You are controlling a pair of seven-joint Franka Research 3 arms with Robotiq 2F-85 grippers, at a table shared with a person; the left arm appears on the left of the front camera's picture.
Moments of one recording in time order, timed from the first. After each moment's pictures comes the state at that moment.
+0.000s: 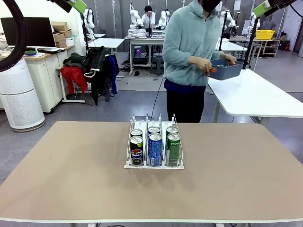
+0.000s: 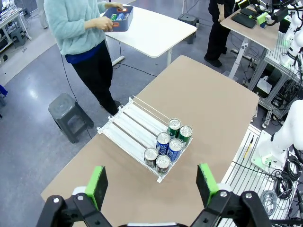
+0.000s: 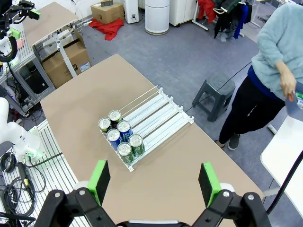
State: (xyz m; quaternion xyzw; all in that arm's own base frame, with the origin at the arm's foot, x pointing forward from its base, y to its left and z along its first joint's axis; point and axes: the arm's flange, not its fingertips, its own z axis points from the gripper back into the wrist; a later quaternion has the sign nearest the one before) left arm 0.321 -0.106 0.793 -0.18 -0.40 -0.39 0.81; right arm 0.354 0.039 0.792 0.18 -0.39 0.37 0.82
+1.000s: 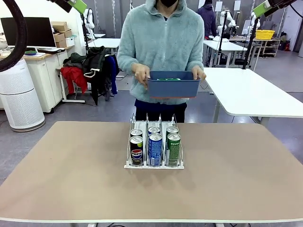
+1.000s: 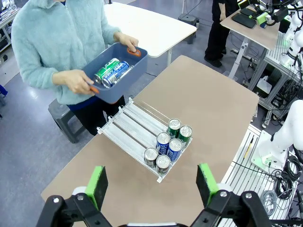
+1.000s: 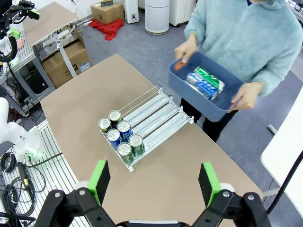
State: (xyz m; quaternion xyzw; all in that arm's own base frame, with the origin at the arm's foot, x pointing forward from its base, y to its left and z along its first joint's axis) left arm 0.321 -0.106 0.793 -0.18 -0.40 -0.39 0.81; right arm 0.354 0.039 0.792 0.18 -0.39 0.37 0.82
